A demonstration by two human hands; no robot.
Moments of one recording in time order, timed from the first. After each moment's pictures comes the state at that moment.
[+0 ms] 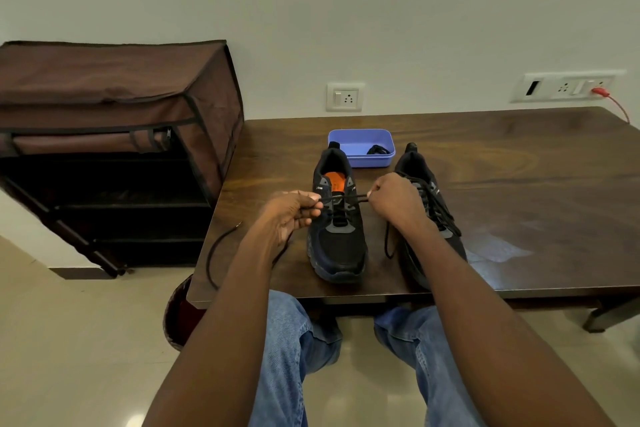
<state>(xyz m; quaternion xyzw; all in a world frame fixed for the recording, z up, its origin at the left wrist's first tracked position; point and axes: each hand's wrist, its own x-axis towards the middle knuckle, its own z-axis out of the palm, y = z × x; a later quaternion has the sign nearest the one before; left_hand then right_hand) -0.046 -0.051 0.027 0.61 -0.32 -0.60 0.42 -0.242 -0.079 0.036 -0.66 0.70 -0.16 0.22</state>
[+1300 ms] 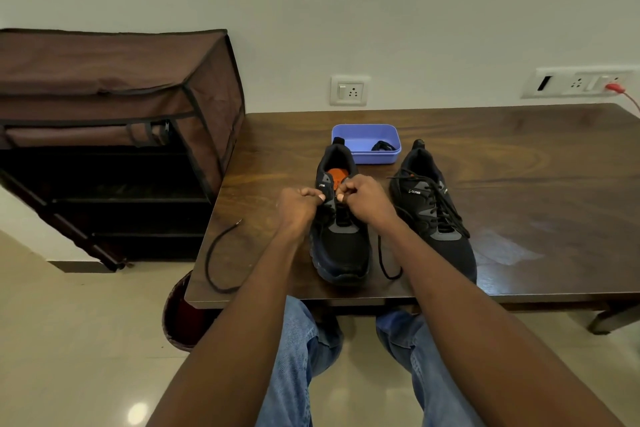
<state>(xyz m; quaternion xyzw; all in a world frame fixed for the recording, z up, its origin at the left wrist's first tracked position) -0.067 -0.065 -0.001 0.69 -0.38 -0.41 0.46 -0.200 -0.101 0.004 -0.70 0.60 -0.23 0.32</state>
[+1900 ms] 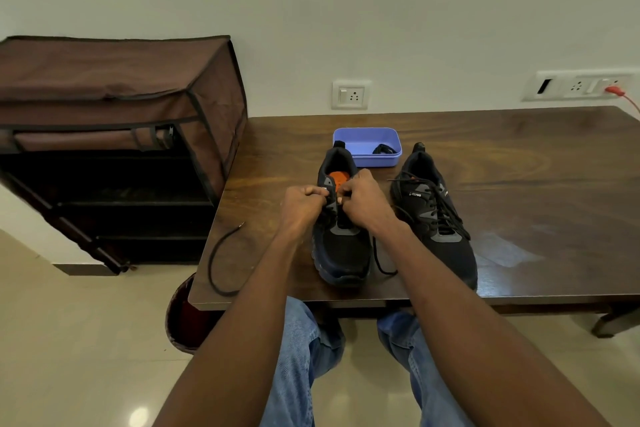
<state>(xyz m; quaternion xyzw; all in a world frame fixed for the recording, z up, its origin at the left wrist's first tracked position) -0.066 -0.064 0.007 0.68 -0.41 -0.41 0.44 -0.198 -0.102 0.003 -0.77 0.58 -0.19 0.18</state>
